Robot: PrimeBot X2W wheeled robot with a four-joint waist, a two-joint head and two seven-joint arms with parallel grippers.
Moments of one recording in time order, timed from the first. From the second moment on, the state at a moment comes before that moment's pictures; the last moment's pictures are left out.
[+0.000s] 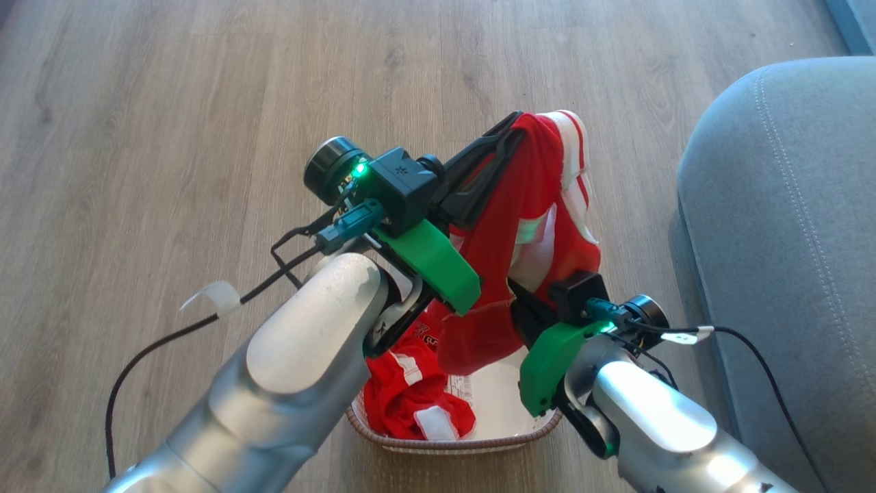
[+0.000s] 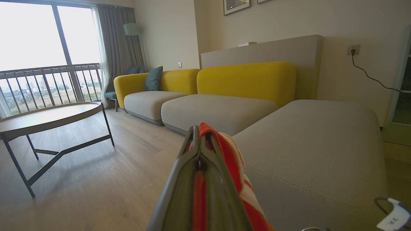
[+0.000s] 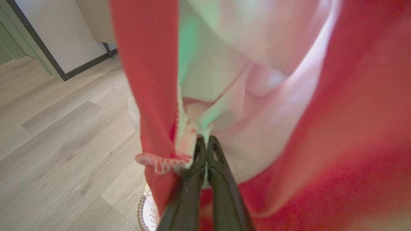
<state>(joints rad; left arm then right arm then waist) -0.68 0.05 -0.74 0.33 -0.42 -0.13 -0.26 -0.53 -0.10 0.80 0.69 0.55 0.12 -0.26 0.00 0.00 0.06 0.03</state>
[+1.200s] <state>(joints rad) -0.61 0.06 -0.70 0.38 -0.40 -0.13 -0.26 -0.49 -0.13 0.65 0.46 0.50 0.12 -0.26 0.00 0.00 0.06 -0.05</state>
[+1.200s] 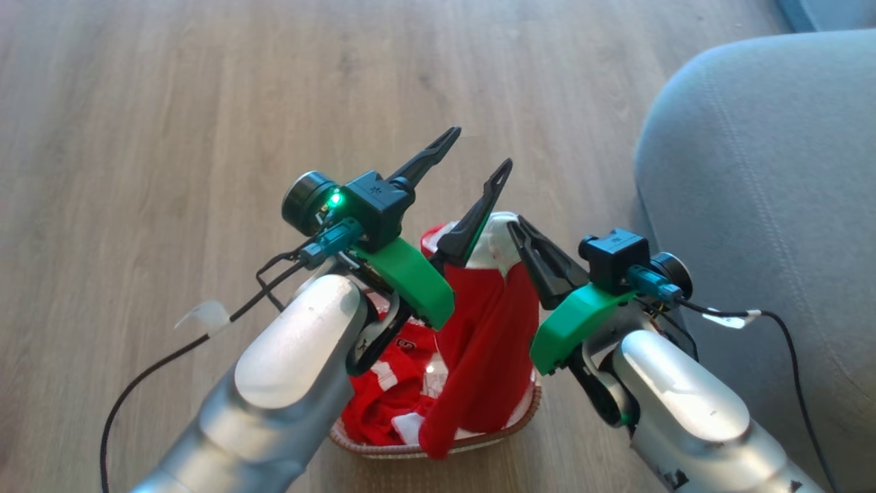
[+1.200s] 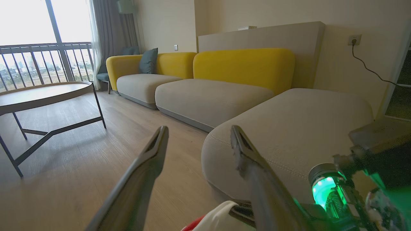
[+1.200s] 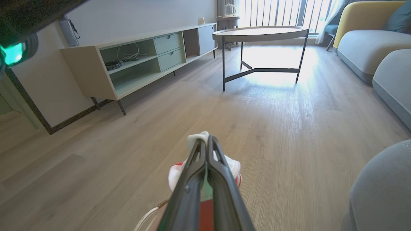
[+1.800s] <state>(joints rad) -0.53 0.12 -0.65 0.41 -0.42 -0.13 -0.26 -0.48 -0.14 0.54 0.29 0.45 0.12 -0.26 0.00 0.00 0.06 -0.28</state>
